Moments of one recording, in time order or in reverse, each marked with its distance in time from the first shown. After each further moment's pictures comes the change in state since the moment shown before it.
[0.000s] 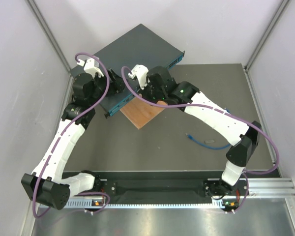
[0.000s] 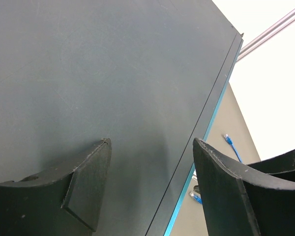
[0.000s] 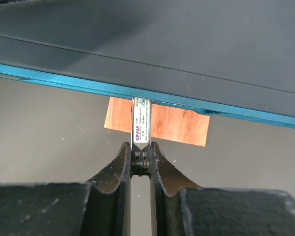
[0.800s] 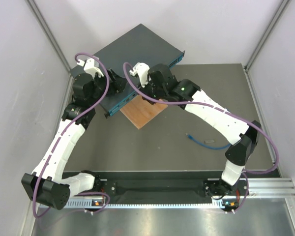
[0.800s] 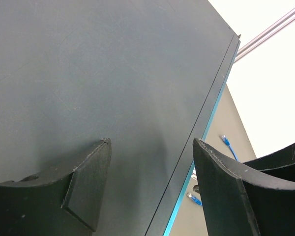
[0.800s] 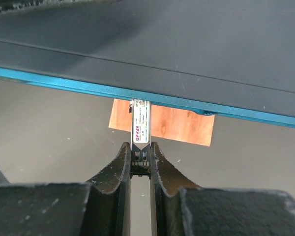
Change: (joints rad) left arm 0.000 0.000 -0.007 0.016 0.007 -0.011; right arm -0.019 0.008 0.025 -0.019 -0.038 0.019
